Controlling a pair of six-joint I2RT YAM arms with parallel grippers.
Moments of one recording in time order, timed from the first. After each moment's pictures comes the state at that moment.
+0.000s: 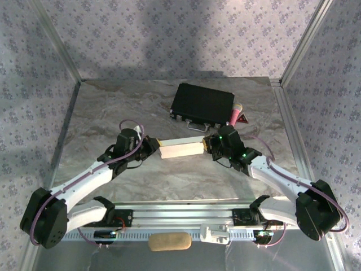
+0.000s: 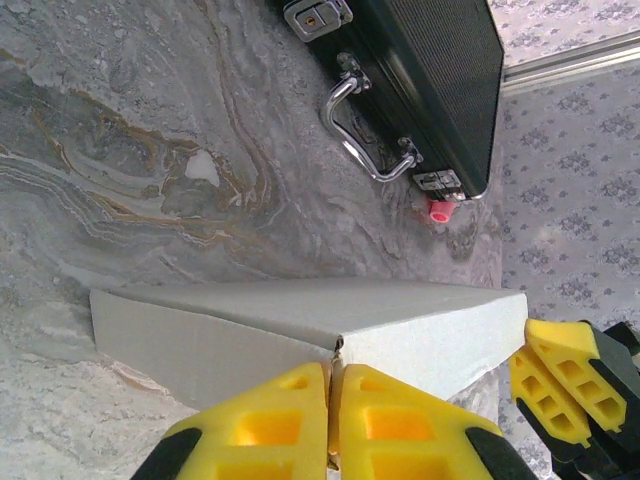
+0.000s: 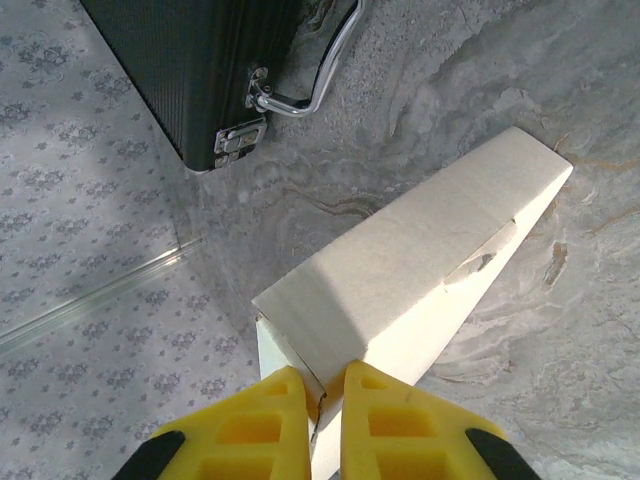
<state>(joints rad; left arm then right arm) -0.56 1.09 0.54 -0.01 0.24 -1.08 0.60 1.15 0.63 -0.10 -0.06 1.77</state>
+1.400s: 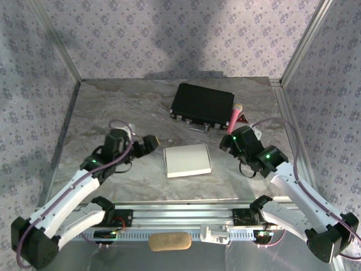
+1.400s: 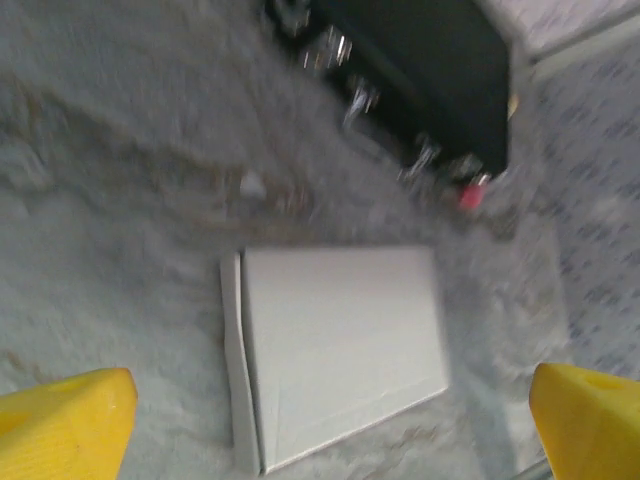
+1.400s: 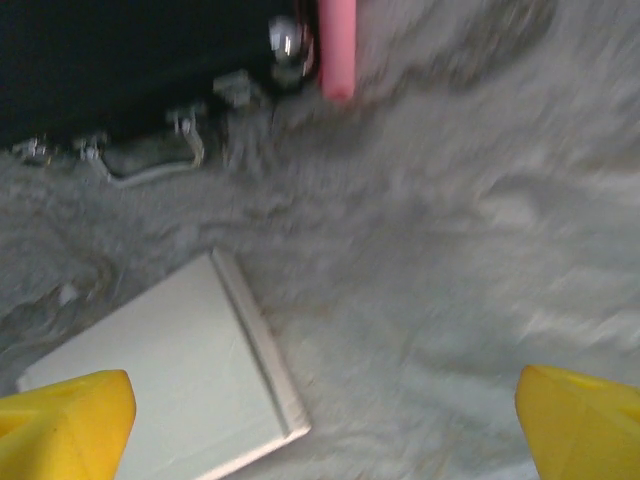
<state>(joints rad) -0.50 0.85 0.69 -0.43 0.17 -0.84 0.57 0.91 0.89 -0.91 0.34 0.89</state>
